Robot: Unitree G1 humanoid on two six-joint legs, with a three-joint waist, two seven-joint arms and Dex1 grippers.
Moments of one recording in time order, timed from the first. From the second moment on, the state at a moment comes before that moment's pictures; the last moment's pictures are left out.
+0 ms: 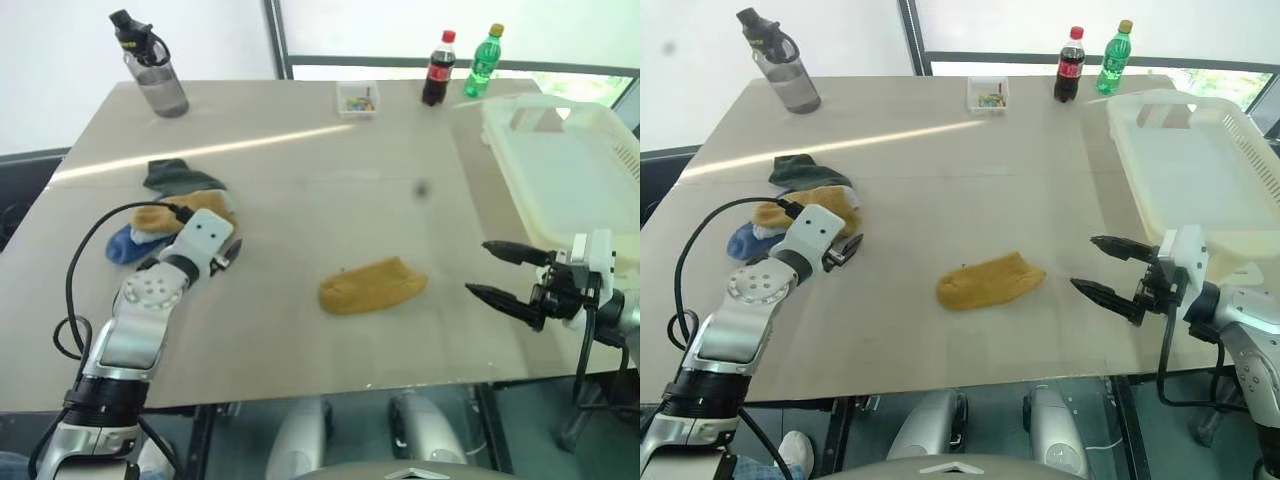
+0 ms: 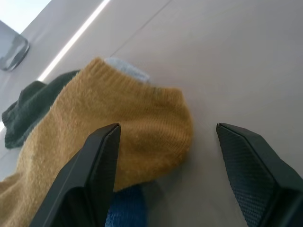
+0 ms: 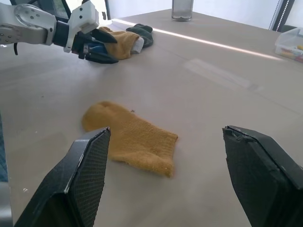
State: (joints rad) left arm -0.21 0.70 0.04 -0.06 0.06 0.38 -0.36; right arm 0.03 -0.74 -0.27 -0.38 0.68 0.32 1.02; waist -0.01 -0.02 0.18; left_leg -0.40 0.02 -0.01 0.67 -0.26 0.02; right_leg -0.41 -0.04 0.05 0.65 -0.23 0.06
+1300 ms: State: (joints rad) left arm -0.30 0.58 0.13 0.08 0.00 0.40 -0.37; right arm 0.05 -0.72 -0.27 -0.37 0.67 0.30 1.01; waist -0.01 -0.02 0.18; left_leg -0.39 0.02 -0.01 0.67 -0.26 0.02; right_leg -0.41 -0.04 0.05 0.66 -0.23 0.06
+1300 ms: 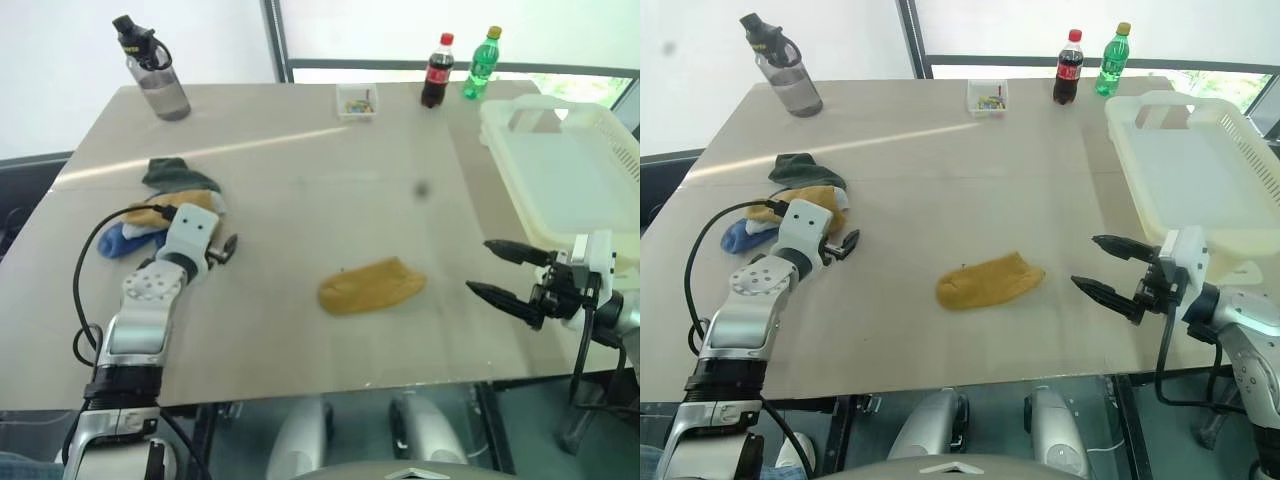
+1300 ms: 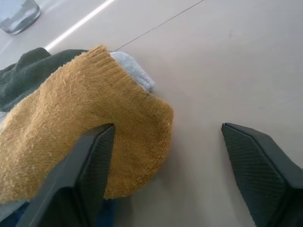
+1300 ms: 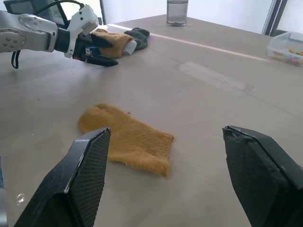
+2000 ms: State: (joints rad) left arm -0.41 0.45 0.23 0.16 -0.10 0.63 -0.30; right arm 0.06 -0.71 -0.27 -0.37 0.67 0.30 1.00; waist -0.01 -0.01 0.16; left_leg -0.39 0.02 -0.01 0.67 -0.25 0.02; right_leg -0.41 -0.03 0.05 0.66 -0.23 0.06
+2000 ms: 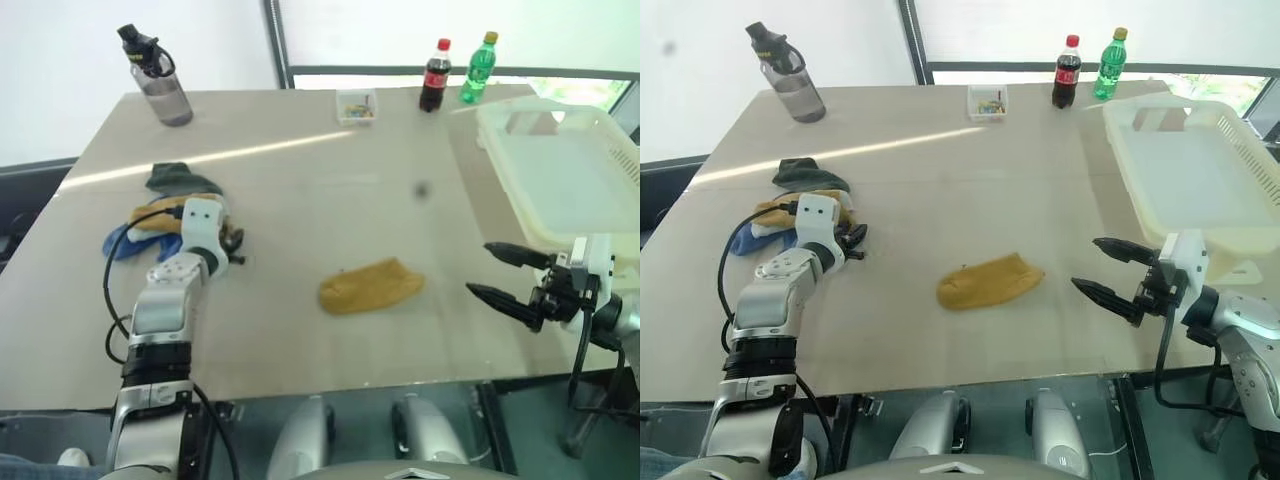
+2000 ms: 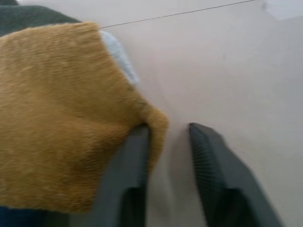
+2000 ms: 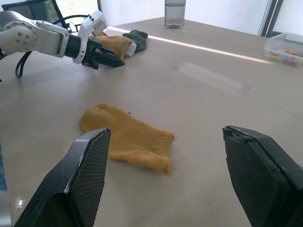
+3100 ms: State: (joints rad) left arm -0.36 0.18 0.21 -0.30 -0.57 1.26 -0.36; right arm 0.06 -0.70 -0.27 -0.37 0.66 0.30 0.99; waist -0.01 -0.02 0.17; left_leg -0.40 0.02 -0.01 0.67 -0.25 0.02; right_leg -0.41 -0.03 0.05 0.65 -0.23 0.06
